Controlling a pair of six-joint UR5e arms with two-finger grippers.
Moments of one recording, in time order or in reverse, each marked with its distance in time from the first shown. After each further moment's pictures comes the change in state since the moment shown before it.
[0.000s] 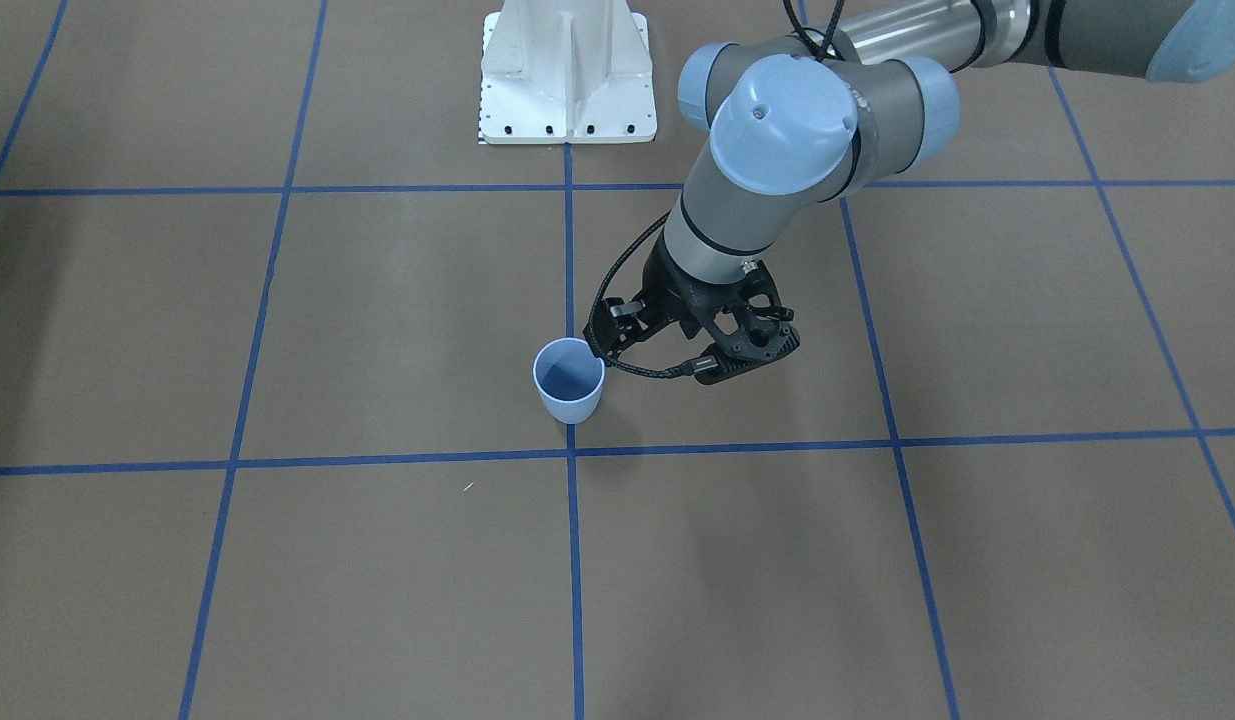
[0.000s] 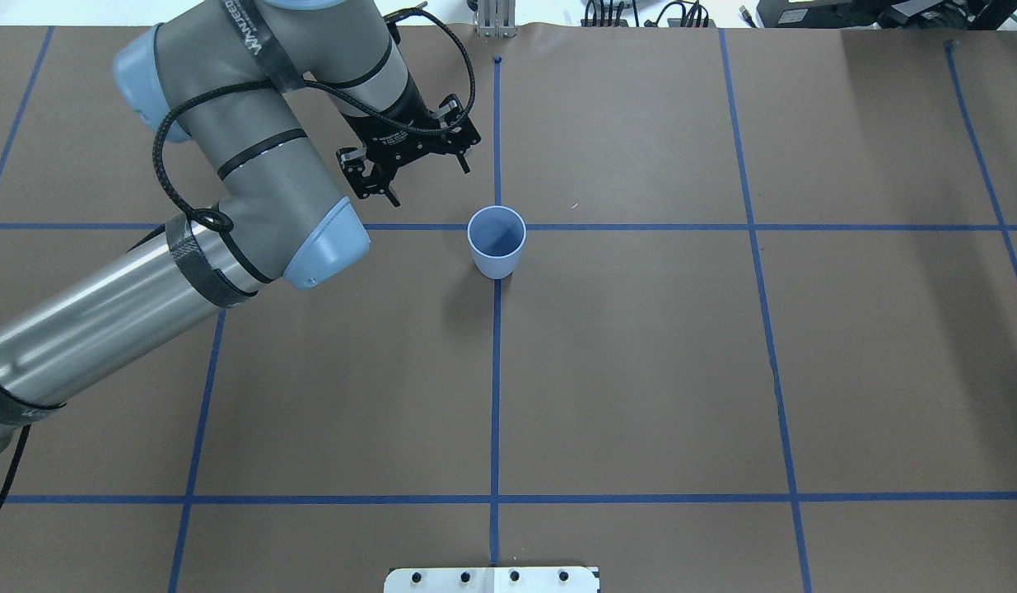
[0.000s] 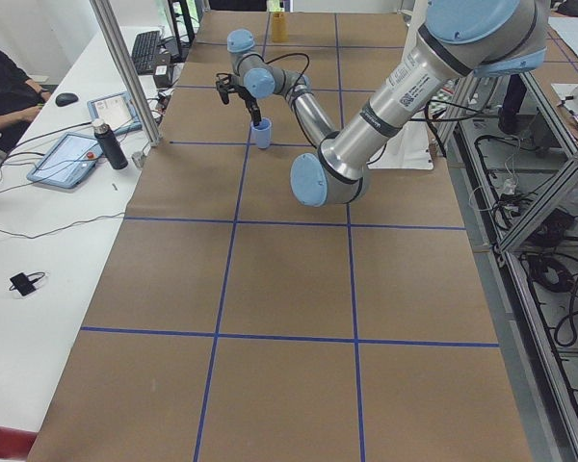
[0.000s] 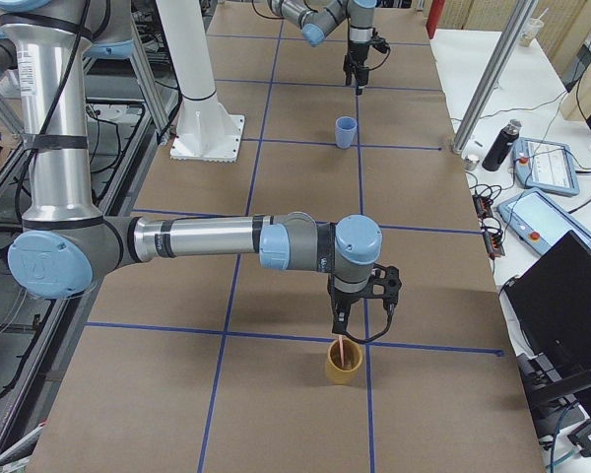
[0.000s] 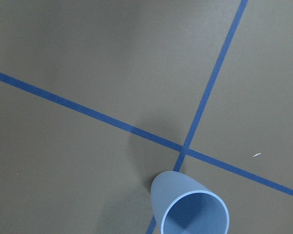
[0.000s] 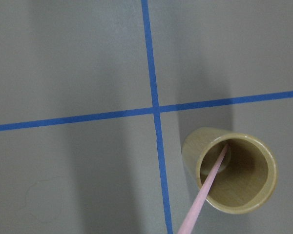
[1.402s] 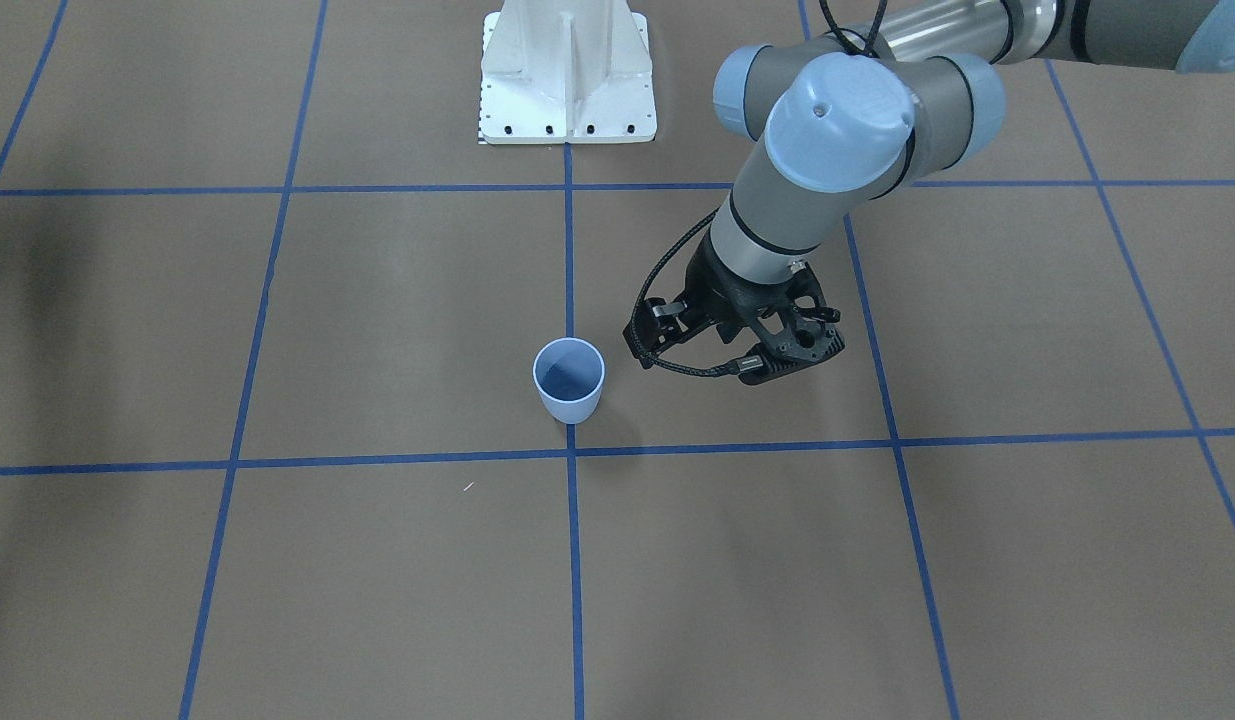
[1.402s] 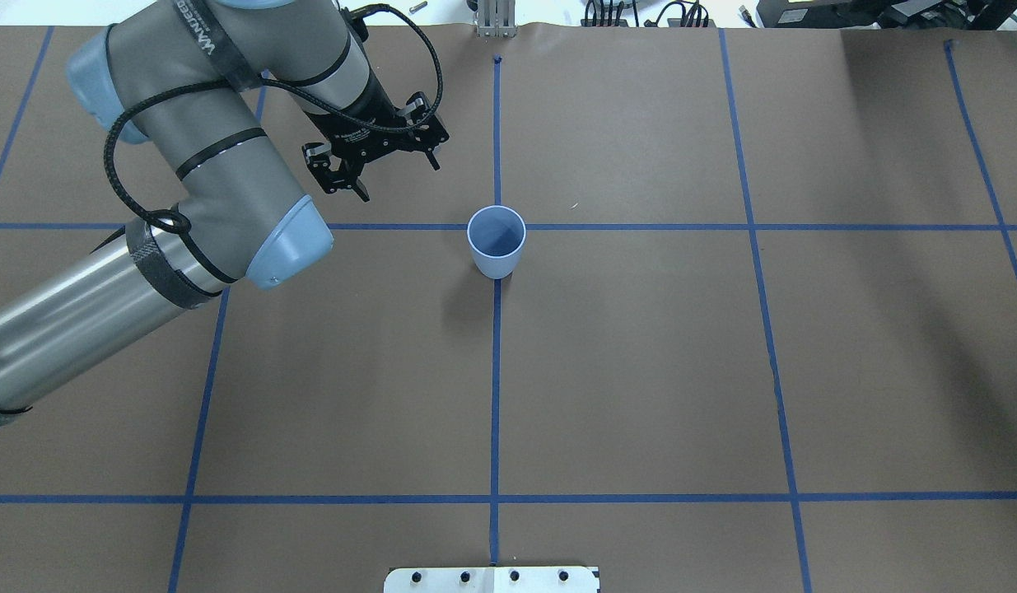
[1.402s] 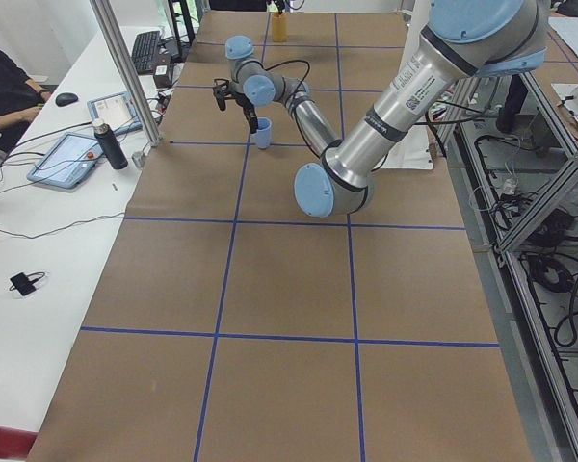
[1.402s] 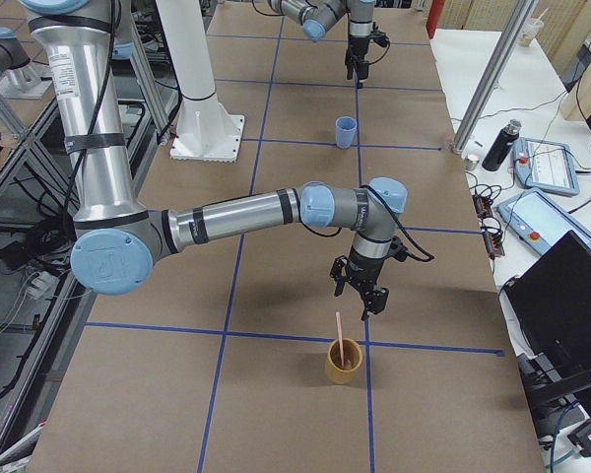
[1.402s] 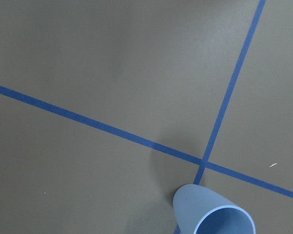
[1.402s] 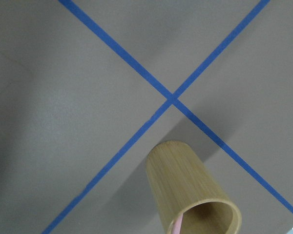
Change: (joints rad) left arm -0.026 0.063 -0.052 -0.002 -0.001 0.053; right arm -0.215 0.111 0.016 -0.213 -0.404 -0.704
